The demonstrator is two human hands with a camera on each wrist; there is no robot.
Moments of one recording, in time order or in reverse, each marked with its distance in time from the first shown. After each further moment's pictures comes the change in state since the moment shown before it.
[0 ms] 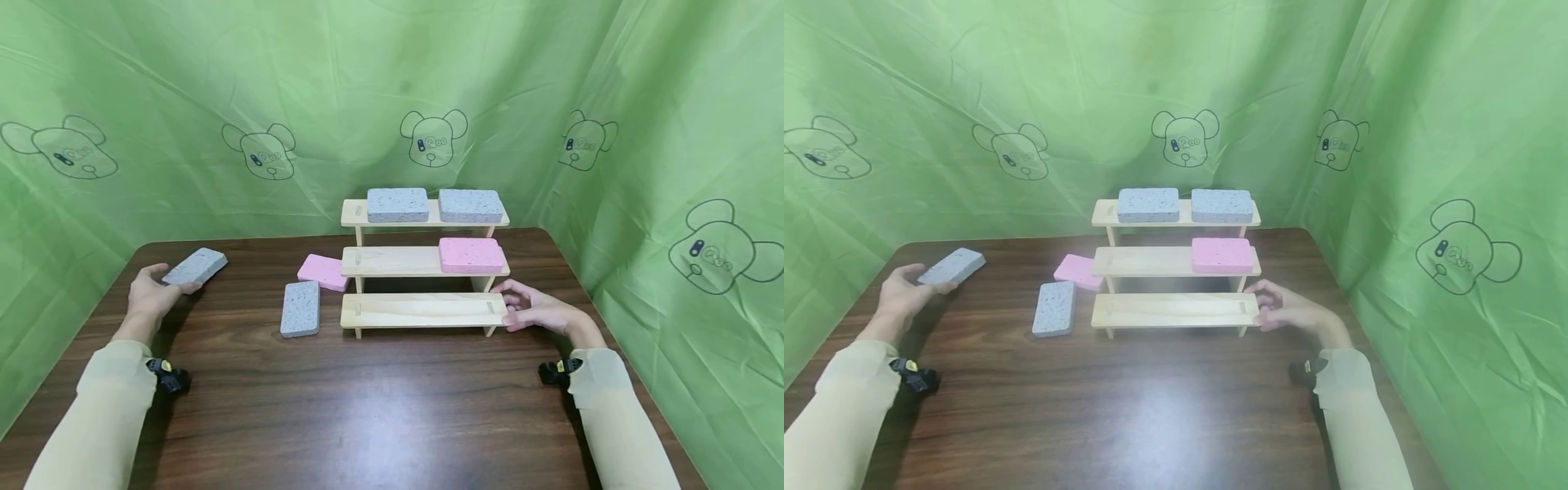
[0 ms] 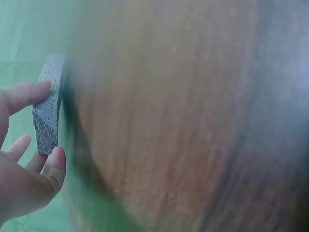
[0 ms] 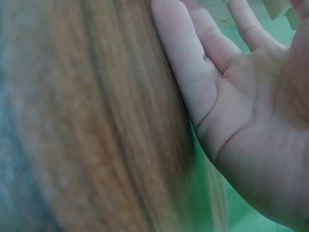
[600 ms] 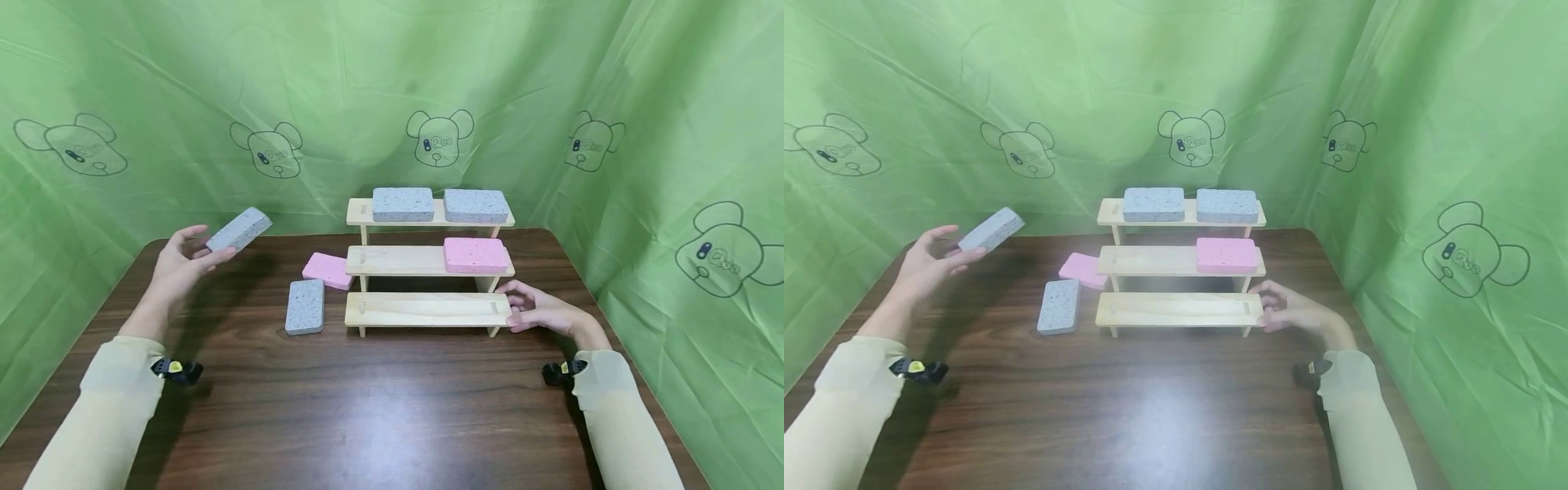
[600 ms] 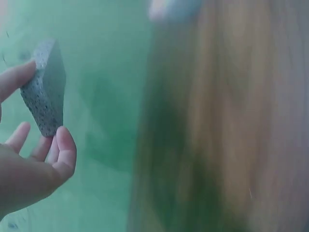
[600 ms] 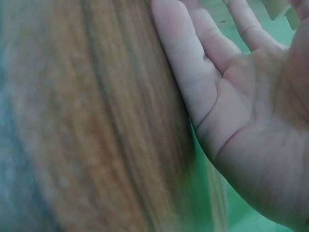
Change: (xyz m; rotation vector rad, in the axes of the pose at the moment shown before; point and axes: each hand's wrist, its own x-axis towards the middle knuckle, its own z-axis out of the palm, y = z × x) left_hand -0.051 0.090 0.006 -0.368 -0.169 0.214; right_hand 0.000 0.001 0.000 0.028 -0.003 0.014
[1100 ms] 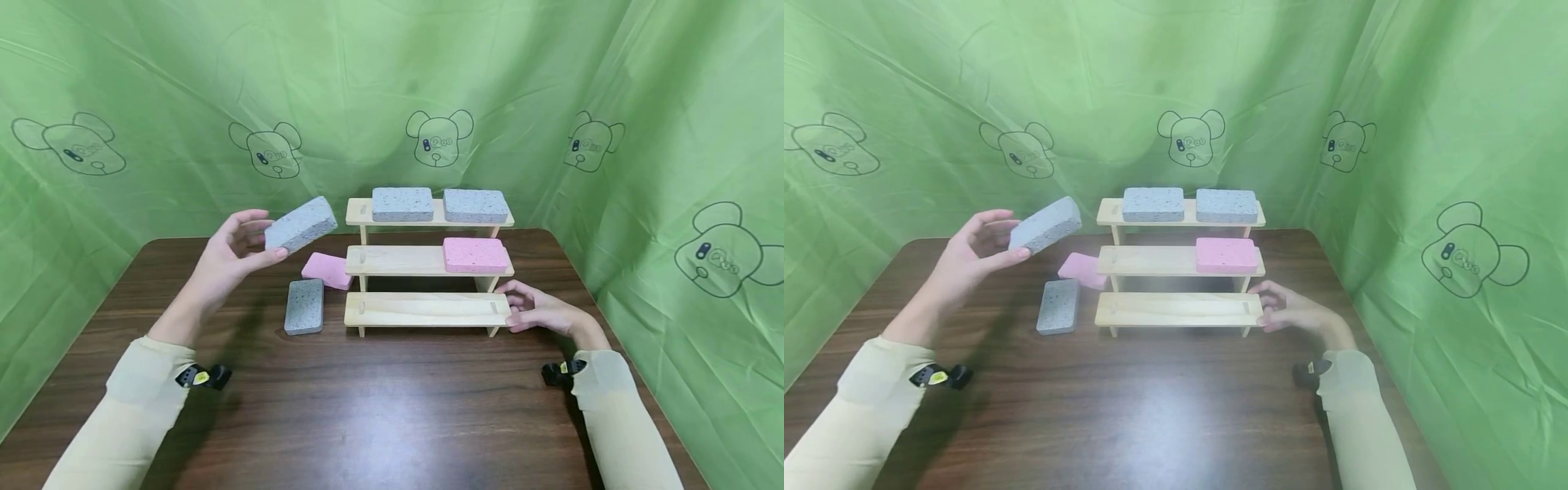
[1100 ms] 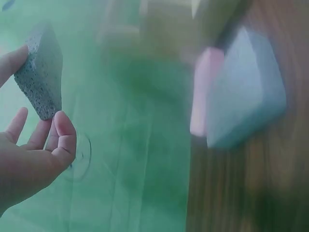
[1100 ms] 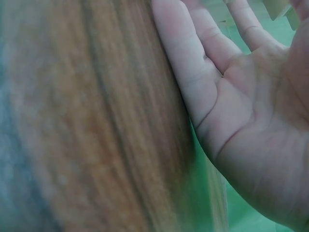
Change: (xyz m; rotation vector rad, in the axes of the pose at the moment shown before) left_hand -0.041 0.070 0.073 -0.086 -0.204 0.248; right_hand 0.001 0.003 -0.002 -0.001 -0.010 -0.011
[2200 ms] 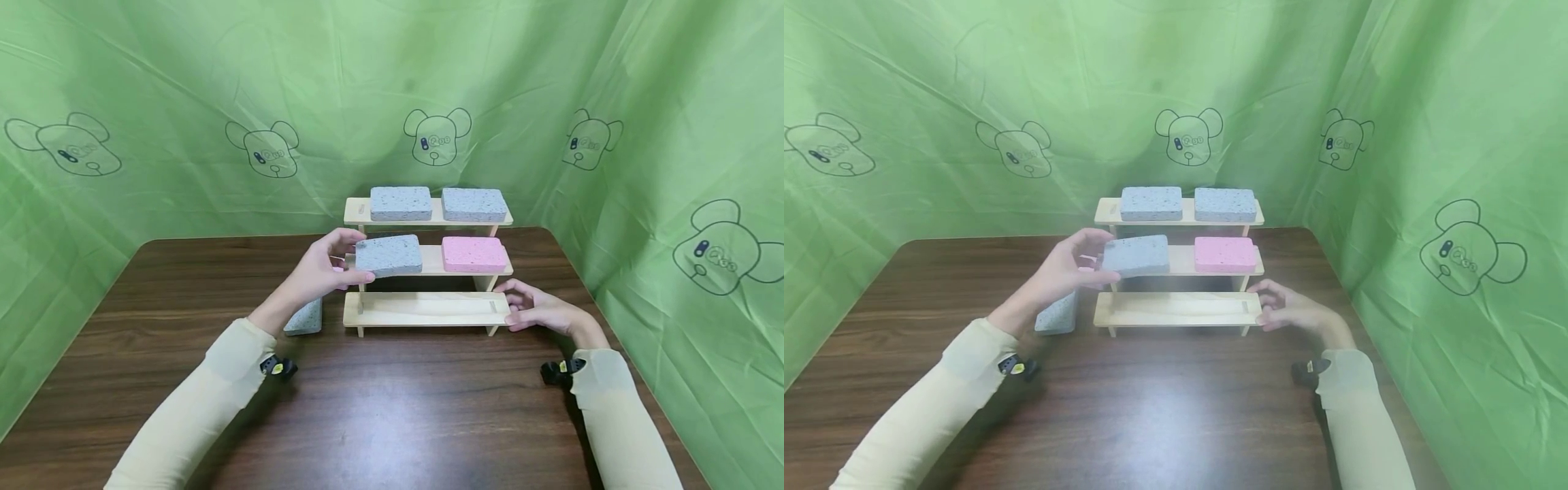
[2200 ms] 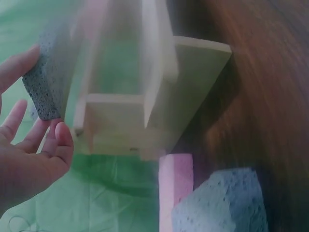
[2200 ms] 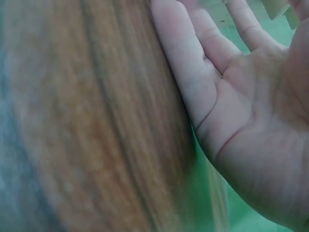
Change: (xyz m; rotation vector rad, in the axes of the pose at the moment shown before) left_hand 0.029 -0.010 0.115 0.003 -0.306 0.012; right_hand -0.002 -0.006 0.005 0.004 0.048 0.054
